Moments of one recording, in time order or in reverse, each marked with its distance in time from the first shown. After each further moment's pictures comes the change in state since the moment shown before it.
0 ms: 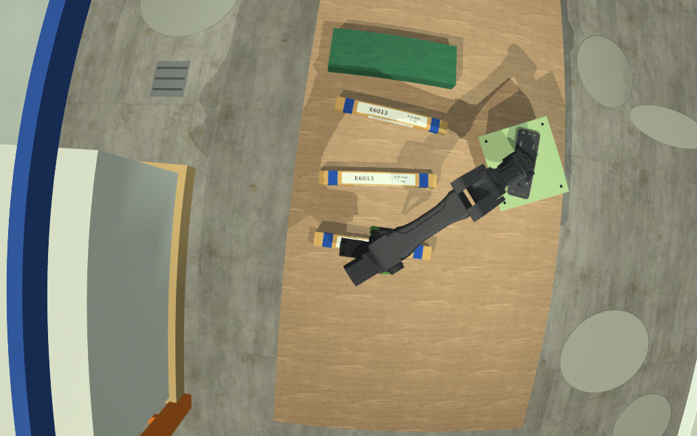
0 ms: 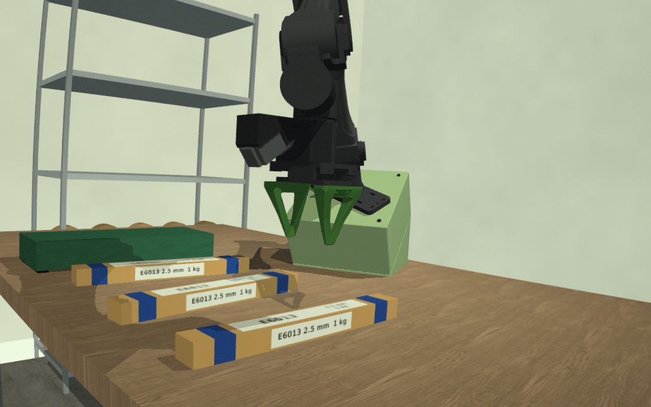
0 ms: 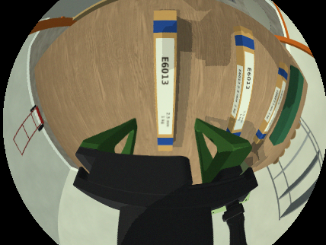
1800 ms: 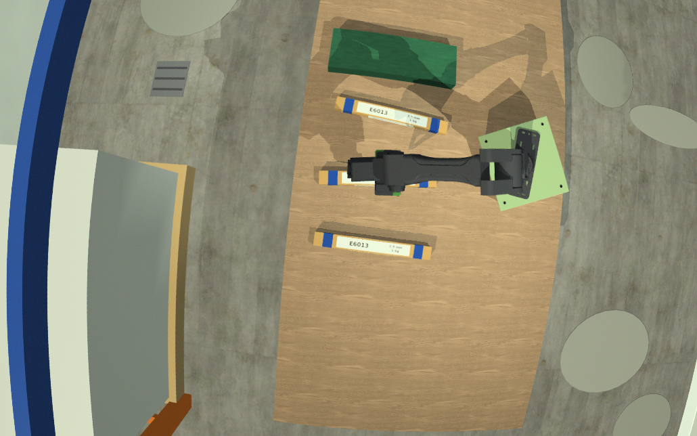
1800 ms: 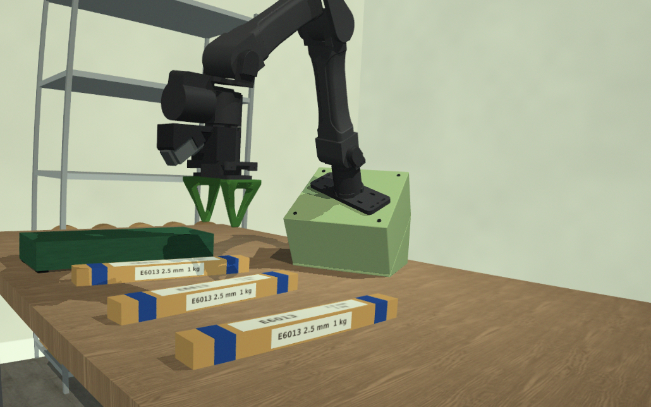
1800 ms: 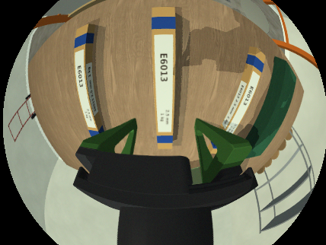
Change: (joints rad) arm -0.577 -0.274 -0.455 0.162 -0.287 -0.615
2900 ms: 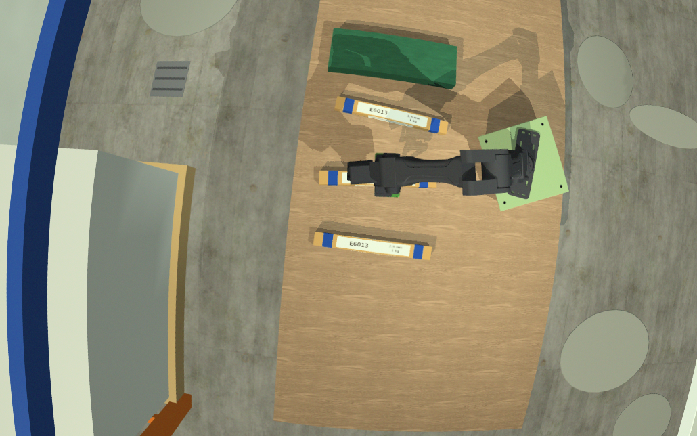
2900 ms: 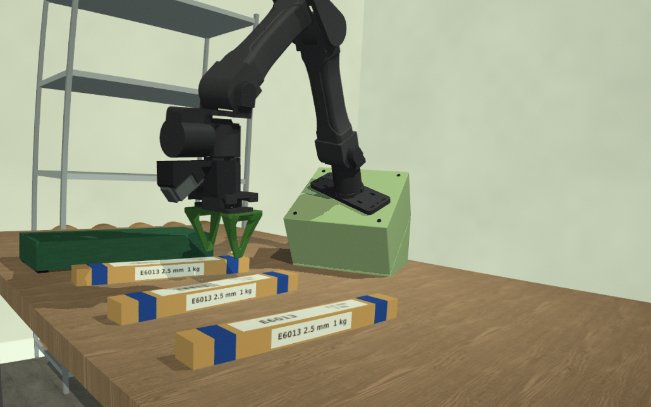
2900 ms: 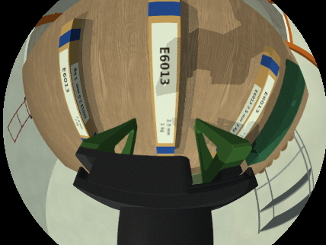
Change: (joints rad) arm 0.026 0.109 -0.050 0.120 0.007 0.018
